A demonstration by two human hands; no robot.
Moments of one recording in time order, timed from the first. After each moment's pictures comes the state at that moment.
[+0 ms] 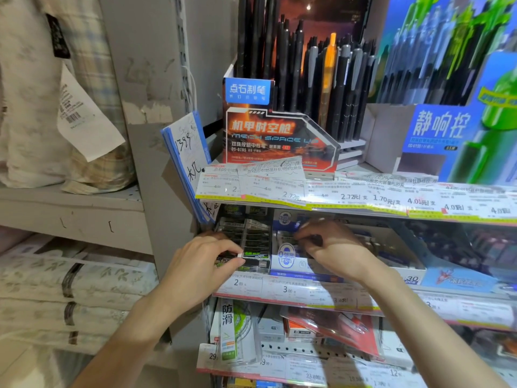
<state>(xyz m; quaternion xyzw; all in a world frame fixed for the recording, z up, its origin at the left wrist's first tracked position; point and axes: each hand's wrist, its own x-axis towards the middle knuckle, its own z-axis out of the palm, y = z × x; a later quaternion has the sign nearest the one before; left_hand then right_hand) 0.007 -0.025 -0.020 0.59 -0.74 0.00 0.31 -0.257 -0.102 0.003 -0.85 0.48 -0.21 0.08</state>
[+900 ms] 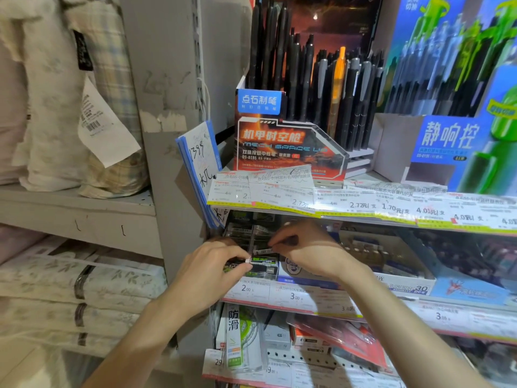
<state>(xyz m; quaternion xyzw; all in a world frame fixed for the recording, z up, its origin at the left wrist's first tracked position) 0.008 -0.024 -0.020 0.60 -0.75 0.00 0.30 -0.203 -0.106 0.009 -0.84 0.45 -0.24 0.20</state>
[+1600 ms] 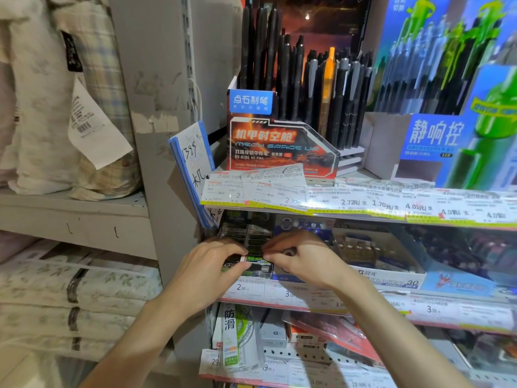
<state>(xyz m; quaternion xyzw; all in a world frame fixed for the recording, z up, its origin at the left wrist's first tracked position) 0.008 -0.031 -0.025 0.58 -0.76 0.00 0.29 -0.212 -0.092 -0.005 -0.87 0.39 -0.25 0.17</state>
